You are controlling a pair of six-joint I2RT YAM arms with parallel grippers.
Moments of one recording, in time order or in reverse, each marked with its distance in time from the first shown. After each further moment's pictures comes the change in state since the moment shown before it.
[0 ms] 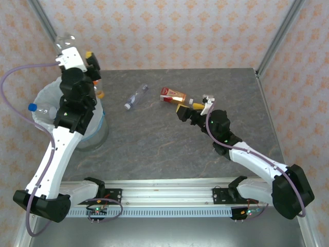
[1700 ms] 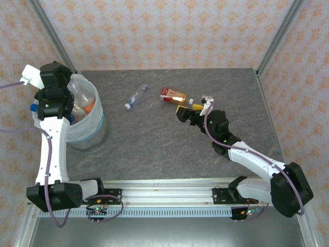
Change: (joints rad) left arm 0.398 0.112 0.088 -0.399 0.097 -0.642; right arm 0.000 0.024 -0.005 0.010 0.002 -0.005
